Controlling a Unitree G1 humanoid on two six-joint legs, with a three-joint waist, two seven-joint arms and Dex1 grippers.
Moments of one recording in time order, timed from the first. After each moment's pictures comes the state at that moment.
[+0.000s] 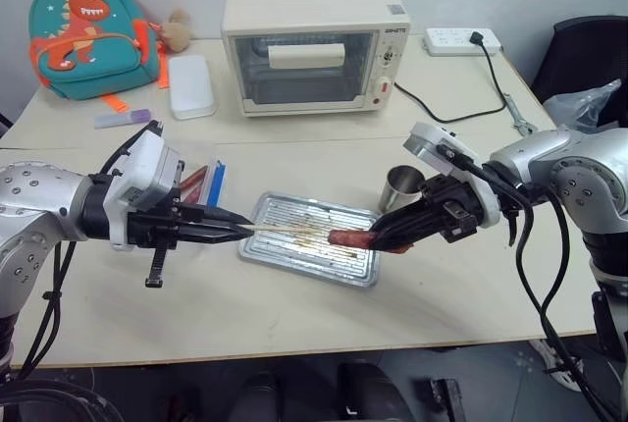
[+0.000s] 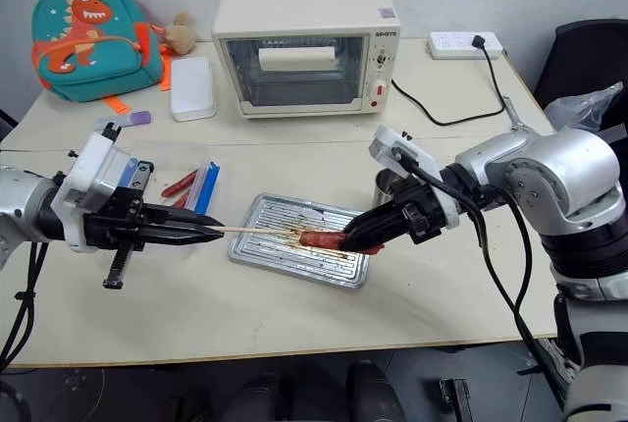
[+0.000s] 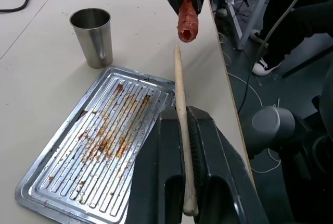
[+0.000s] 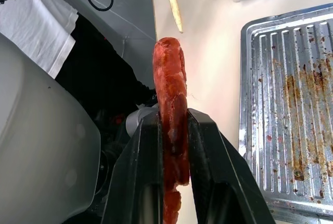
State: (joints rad) left arm -0.41 1.07 0.20 -0.42 -0.82 0.69 -1.18; right arm -0.96 -0.88 0.23 -0.20 0.82 1.31 1.35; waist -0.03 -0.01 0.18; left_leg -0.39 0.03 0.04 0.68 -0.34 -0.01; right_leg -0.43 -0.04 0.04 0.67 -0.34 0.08
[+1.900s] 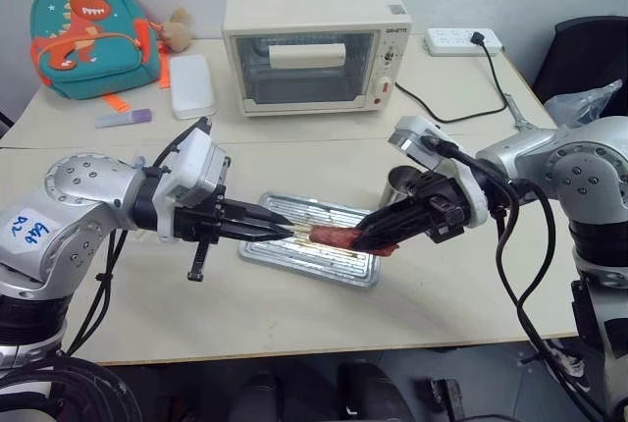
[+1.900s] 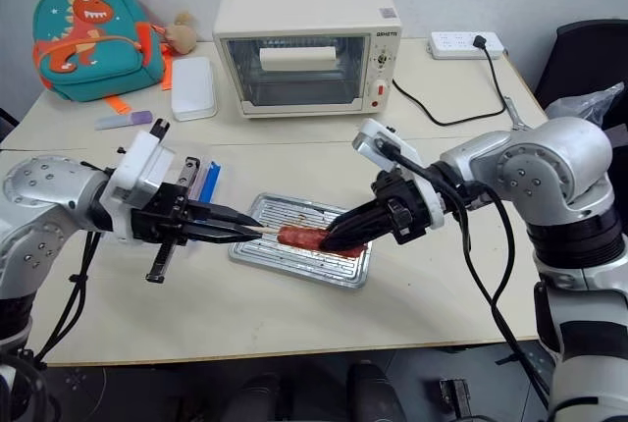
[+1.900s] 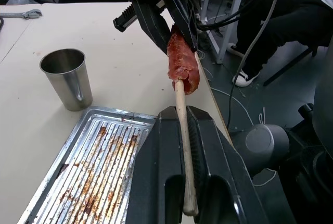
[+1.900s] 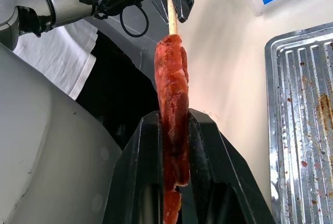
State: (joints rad) left arm -0.57 0.92 0.04 -0.41 -0.78 0.68 -1.17; right arm -1.01 -0.79 0.18 -0.19 0.99 1.46 1.19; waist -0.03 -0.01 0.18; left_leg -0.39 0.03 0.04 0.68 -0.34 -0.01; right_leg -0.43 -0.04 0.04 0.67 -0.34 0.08
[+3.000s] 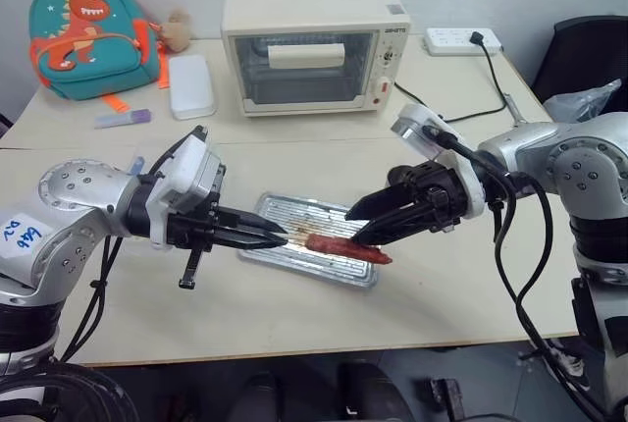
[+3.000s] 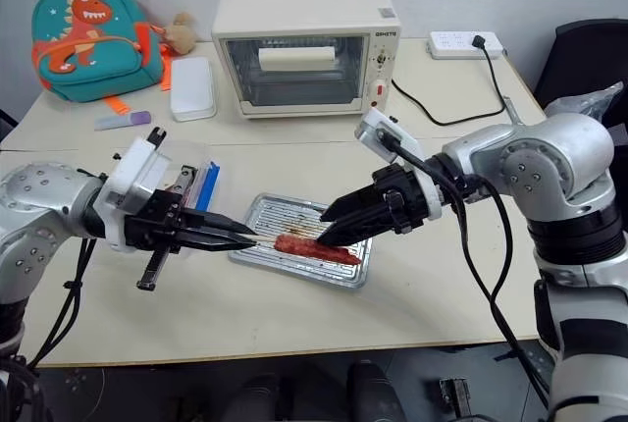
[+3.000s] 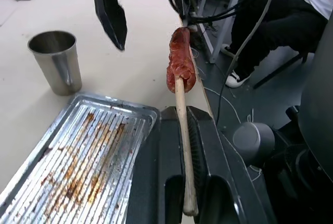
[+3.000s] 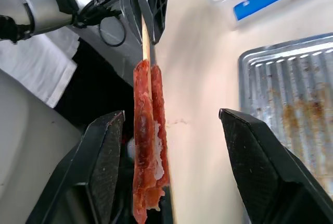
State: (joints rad) left arm -0.45 0.95 0.11 -0.42 -0.79 0.71 -1.16; right arm -1.04 -0.80 0.18 -0.15 0.93 1.37 1.17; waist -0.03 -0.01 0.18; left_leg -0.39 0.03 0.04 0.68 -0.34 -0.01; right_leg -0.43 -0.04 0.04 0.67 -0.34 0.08
